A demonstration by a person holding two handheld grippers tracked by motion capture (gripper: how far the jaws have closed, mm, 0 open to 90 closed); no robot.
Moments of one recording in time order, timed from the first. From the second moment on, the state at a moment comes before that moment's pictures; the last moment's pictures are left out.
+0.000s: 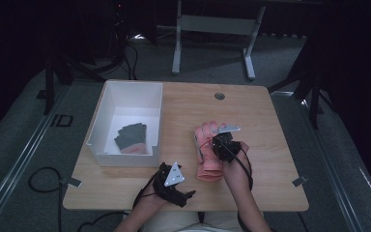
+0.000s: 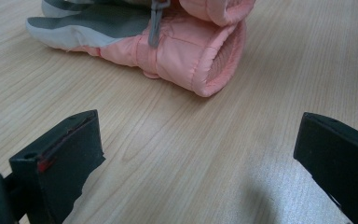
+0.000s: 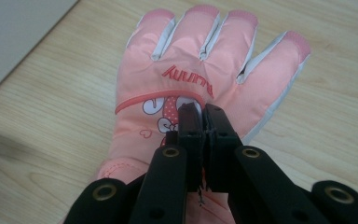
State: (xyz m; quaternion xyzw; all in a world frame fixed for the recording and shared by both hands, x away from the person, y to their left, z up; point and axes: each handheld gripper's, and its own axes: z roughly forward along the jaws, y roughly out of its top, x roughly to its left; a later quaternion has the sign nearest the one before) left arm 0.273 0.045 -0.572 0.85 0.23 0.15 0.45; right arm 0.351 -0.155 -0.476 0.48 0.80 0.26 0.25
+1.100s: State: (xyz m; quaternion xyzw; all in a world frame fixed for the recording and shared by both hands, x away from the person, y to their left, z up) left arm 0.276 0.048 -0.549 0.83 0.25 0.14 0.48; right arm 0.347 -0.196 -0.445 0.42 0.80 0.35 0.24
